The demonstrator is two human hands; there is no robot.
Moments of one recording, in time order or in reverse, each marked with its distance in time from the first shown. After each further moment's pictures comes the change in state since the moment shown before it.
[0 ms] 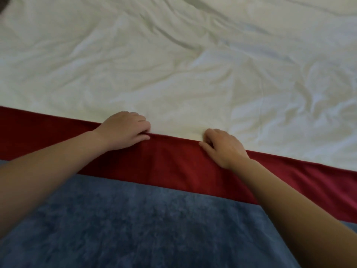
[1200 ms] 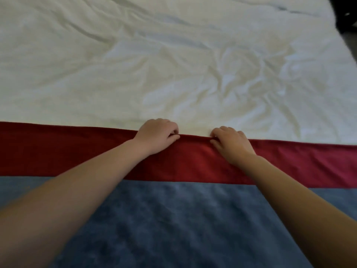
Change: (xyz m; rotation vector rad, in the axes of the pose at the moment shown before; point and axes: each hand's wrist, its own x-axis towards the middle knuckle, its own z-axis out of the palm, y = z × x) left_hand 0.183 0.262 0.009 -0.304 0.017 -0.091; right_hand -0.143 0.209 -0.048 -0.121 0.008 0.220
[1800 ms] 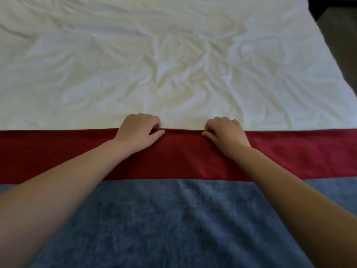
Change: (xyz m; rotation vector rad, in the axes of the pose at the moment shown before) left_hand 0.093 0.137 0.058 0.077 0.079 -0.047; right_hand -0.031 0.199 0.008 0.031 0.145 -0.049
